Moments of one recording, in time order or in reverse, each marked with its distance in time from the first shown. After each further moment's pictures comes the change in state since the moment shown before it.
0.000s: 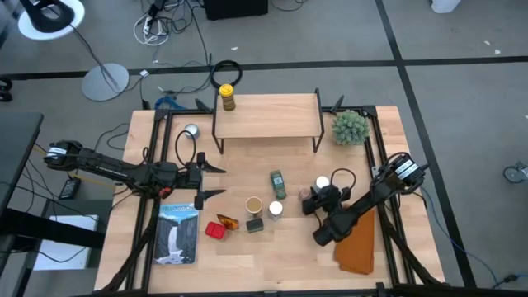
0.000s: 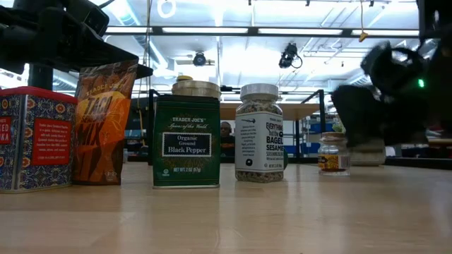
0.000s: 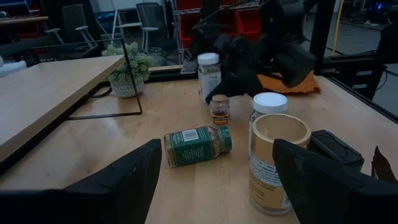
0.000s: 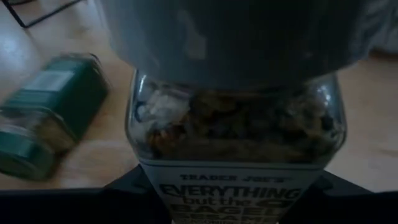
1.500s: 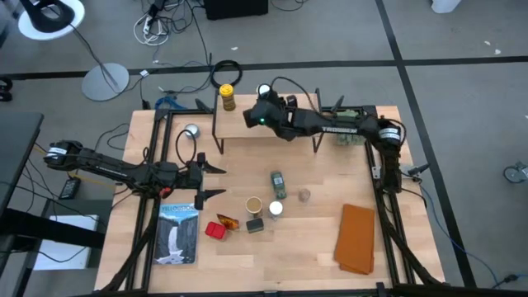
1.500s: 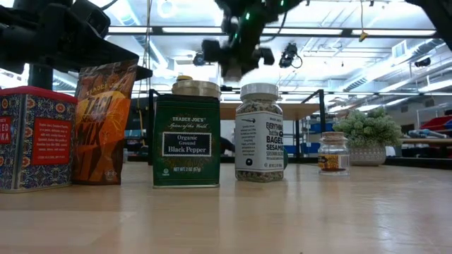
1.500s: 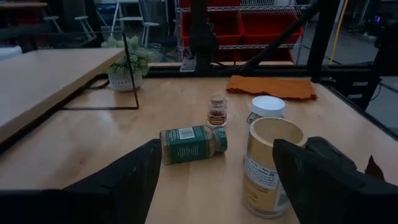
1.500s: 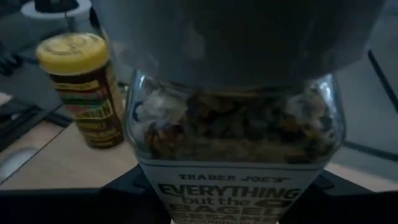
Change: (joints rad) left arm -0.003 0.000 0.001 -0.011 0.000 -0.082; right arm -0.834 0.037 0.790 0.581 -0.146 -1.611
